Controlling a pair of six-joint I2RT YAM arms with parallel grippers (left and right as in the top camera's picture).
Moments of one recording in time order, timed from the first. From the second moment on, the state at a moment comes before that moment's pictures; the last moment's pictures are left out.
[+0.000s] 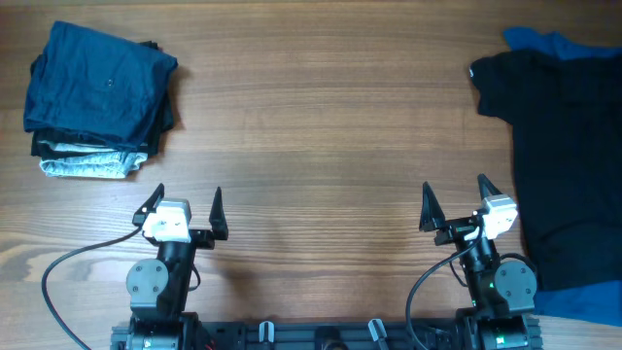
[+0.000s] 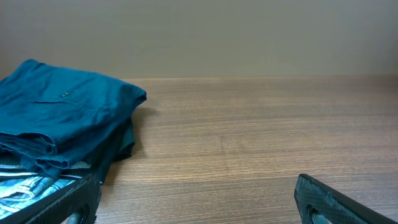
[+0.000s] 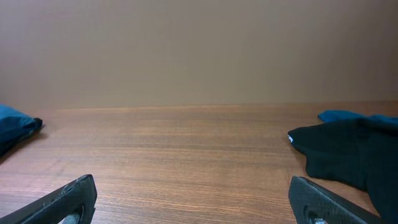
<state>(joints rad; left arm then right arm) -0.02 0.06 0.02 -0.07 0.05 -0.02 0.09 0.01 0.01 0.00 -0.08 0.10</state>
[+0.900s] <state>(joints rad) -0.02 0.06 0.02 -0.07 0.05 -0.02 0.09 0.01 0.01 0.00 -0.08 0.14</state>
